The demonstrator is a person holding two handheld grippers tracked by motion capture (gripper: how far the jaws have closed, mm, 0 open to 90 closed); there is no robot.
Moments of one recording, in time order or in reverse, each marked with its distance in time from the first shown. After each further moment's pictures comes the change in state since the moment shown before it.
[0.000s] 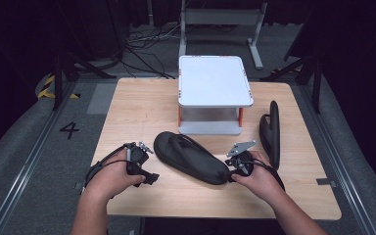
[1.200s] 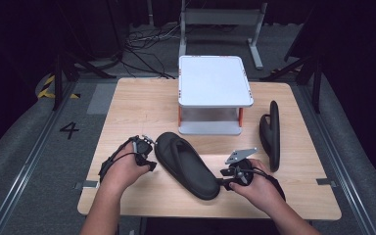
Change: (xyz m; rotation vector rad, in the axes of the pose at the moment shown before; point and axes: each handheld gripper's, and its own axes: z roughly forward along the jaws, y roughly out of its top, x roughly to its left) left arm 0.019 0.026 0.032 0.021 0.137 -0.065; right arm 0.032 -0.001 -0.018 -0.020 0.026 0.069
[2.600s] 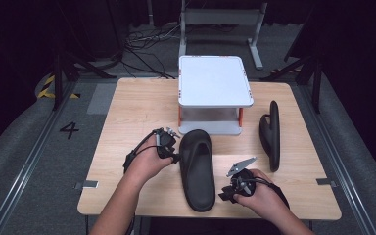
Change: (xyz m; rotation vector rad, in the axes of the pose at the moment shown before) left arm -0.033 0.044 0.003 -0.155 -0.152 0.087; right arm 0.011 -0.023 -0.003 0.136 0.124 0.013
